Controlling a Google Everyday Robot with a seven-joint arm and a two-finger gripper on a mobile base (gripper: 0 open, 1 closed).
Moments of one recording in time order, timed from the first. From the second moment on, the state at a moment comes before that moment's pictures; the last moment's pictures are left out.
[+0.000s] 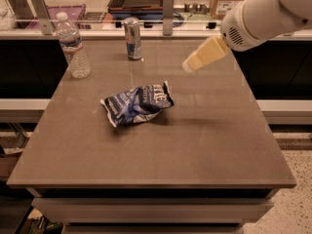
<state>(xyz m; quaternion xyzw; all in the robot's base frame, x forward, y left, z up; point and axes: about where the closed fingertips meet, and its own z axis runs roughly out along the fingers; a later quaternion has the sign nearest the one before) 0.598 -0.142 0.974 -0.37 0.84 0.01 0.40</state>
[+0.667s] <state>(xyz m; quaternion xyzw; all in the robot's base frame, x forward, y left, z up) 0.635 -0.107 0.978 -0.30 0.84 0.02 0.44</state>
